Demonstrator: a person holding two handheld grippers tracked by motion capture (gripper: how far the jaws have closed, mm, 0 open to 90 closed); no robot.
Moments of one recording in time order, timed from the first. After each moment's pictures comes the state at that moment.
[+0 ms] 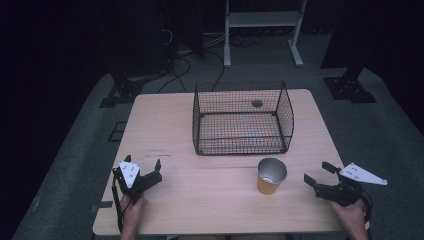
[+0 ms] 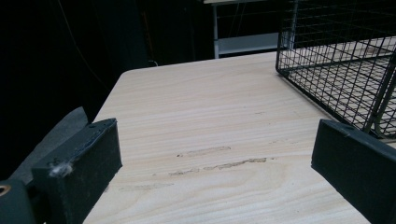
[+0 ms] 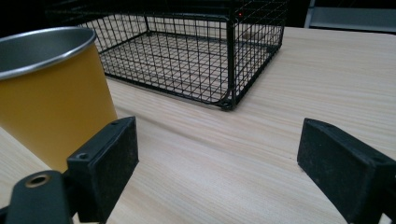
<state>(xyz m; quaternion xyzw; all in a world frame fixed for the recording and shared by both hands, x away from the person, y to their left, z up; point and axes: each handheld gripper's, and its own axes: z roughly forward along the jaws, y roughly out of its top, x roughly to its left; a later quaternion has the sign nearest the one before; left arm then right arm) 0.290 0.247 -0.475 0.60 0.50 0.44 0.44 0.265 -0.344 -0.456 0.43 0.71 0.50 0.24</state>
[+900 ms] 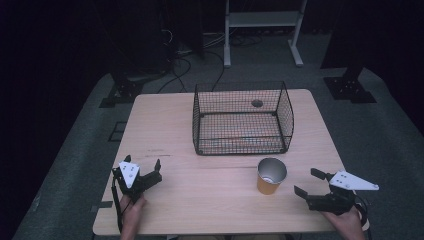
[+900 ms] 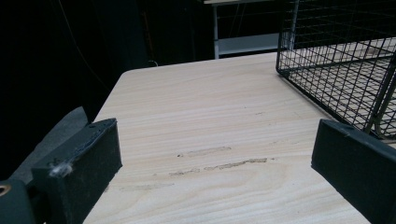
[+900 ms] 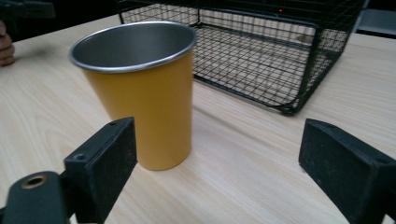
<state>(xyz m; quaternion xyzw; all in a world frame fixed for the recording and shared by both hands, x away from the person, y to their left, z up) 0.290 0.247 -0.475 0.60 0.50 0.44 0.44 0.243 -0.314 -0.443 0.37 0.75 0.51 0.21</state>
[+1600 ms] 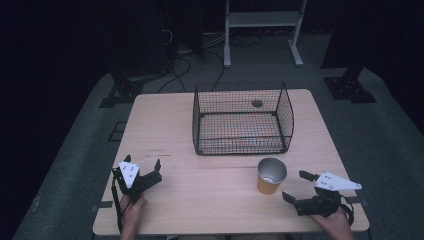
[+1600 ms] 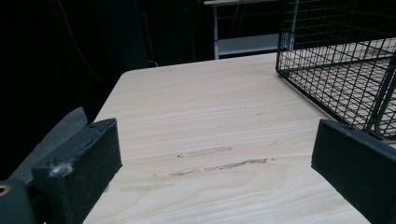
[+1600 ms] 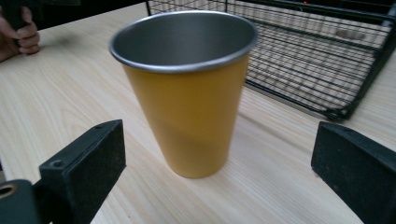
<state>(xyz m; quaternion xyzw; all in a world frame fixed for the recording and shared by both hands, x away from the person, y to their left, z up) 0.290 0.247 -0.475 0.60 0.49 0.44 0.45 0.245 -0.281 -0.447 0.34 0.77 0.50 0.18</state>
